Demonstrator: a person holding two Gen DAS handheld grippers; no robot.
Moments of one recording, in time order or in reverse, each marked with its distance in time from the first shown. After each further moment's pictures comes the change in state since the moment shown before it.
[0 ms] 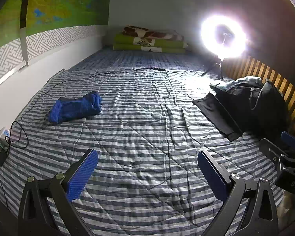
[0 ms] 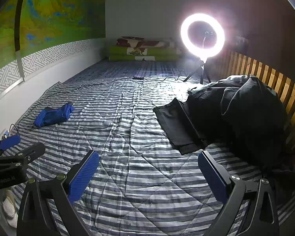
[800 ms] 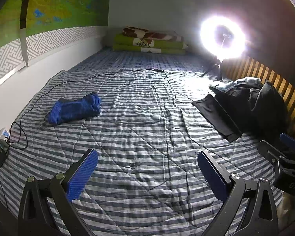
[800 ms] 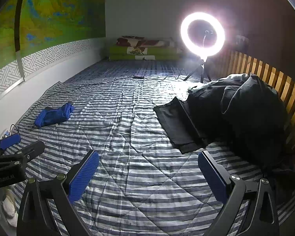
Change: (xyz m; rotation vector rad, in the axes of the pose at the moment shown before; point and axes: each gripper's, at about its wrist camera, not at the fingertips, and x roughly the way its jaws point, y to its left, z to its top) left arm 0.002 -0.005 0.001 0.004 -0.004 0.001; right arm 0.001 0.001 -0.002 0.002 0.004 0.001
